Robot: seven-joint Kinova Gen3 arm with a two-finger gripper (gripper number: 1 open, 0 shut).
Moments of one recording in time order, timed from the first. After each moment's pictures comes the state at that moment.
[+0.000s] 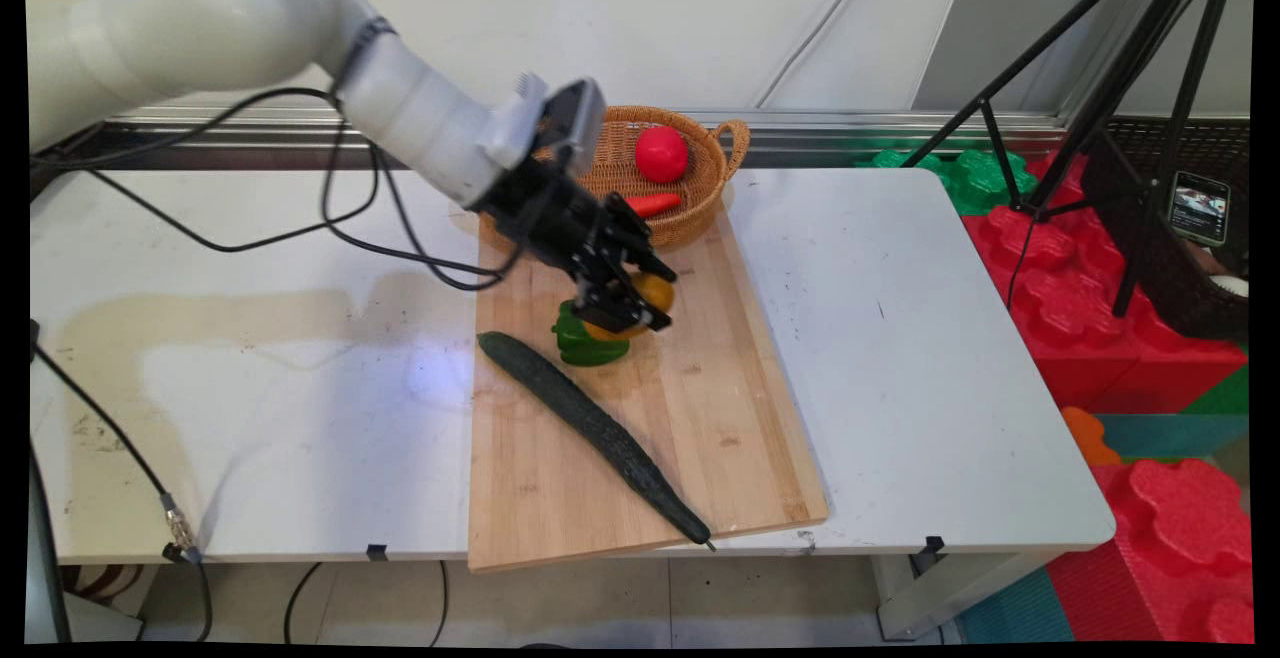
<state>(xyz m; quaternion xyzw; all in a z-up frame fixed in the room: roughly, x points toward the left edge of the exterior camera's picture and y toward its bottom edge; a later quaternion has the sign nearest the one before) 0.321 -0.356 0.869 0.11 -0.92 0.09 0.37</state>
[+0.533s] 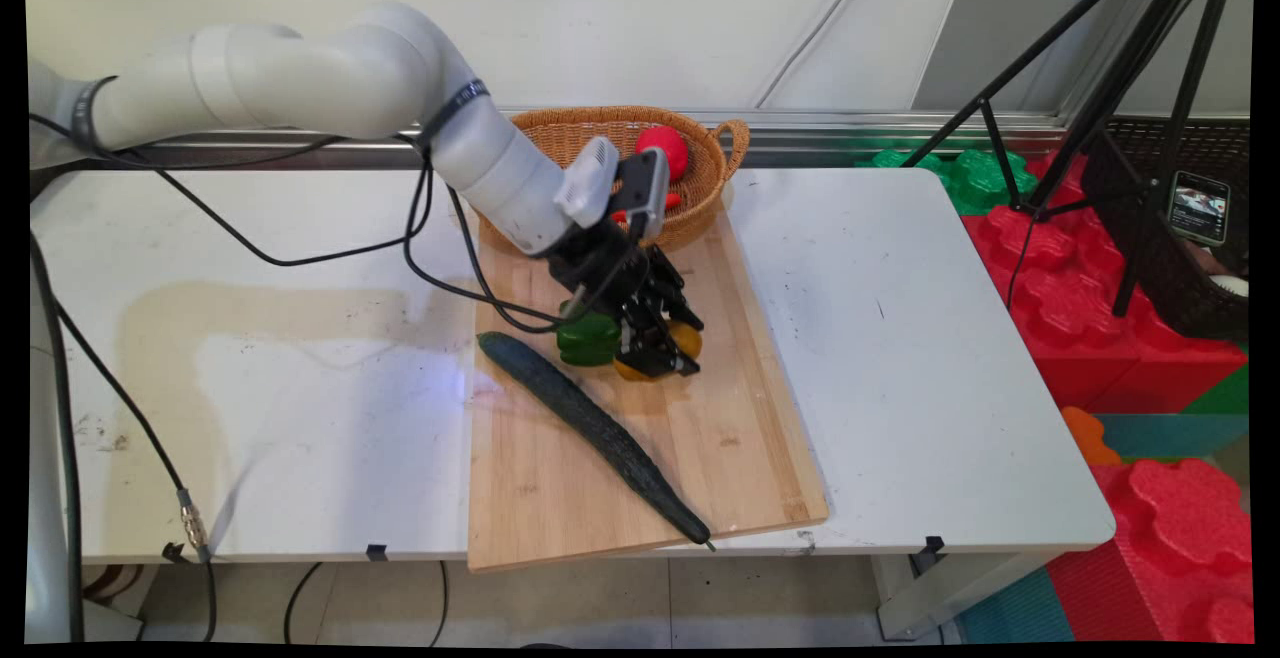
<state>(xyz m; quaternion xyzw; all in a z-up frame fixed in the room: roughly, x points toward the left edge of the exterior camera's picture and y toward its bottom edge) 0.273 -0.375 0.822 0.11 -0.93 0.06 0.34</state>
